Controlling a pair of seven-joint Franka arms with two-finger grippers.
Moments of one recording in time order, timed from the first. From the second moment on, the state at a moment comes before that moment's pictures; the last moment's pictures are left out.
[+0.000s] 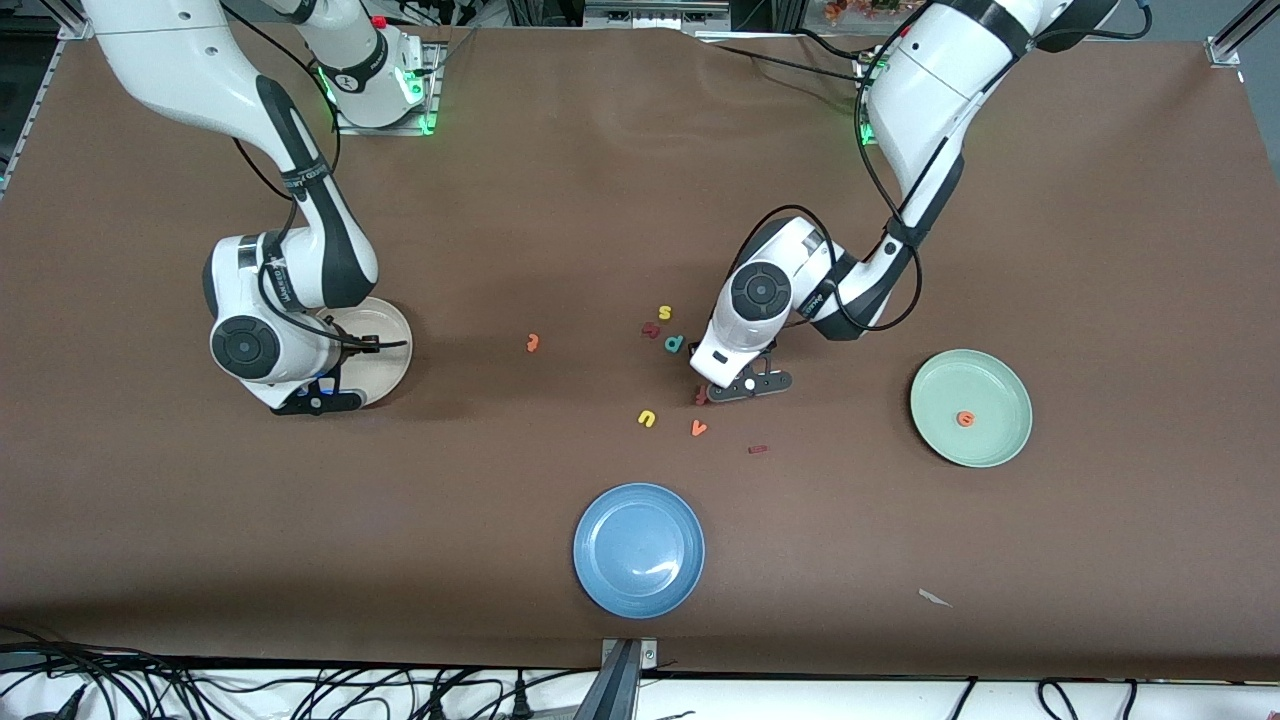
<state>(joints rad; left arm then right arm) -0.33 0.73 -0.30 -1.72 0.17 2.34 -0.89 0.20 0.51 -0.07 -1.91 -0.08 2.07 0.08</state>
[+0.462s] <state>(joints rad) -0.33 0.74 -0.29 -1.70 0.17 2.34 -0.89 0.20 0.51 -0.06 -1.91 -0.04 2.11 0.07</state>
